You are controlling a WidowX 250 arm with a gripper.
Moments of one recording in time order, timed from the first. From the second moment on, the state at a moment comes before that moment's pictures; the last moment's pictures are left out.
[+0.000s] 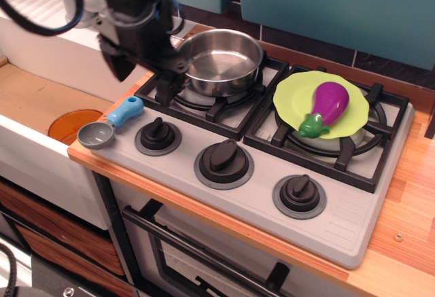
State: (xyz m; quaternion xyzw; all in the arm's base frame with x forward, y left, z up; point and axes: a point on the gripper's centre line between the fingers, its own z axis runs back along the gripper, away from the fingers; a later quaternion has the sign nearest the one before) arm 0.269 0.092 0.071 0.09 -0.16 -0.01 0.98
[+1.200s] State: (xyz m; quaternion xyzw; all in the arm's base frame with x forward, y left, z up) arm 0.278 0.127 0.025 0.07 -0.18 0.01 0.98
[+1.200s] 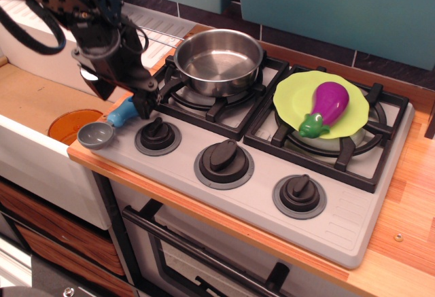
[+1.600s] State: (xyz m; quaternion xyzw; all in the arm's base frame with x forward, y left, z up) arm 0.276 0.119 0.022 0.07 -0.19 0.03 0.98
